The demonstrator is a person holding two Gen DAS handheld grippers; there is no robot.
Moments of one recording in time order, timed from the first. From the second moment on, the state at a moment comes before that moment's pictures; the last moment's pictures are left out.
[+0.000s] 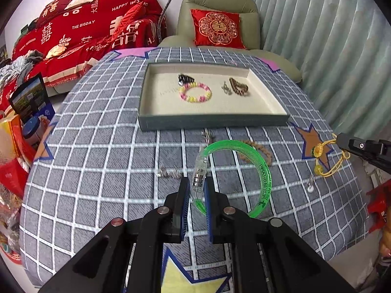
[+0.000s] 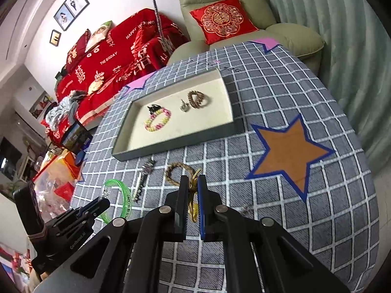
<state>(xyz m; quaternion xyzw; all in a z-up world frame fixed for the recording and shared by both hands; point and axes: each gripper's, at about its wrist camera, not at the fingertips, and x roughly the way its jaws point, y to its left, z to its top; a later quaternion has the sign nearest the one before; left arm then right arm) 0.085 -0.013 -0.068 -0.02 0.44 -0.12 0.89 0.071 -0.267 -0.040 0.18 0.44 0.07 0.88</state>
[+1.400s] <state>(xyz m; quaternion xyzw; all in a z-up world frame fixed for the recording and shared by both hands) 0.288 -0.050 -0.091 0.02 0.46 -0.10 0.88 0.278 -0.265 -0.108 0.21 0.49 0.09 0.84</state>
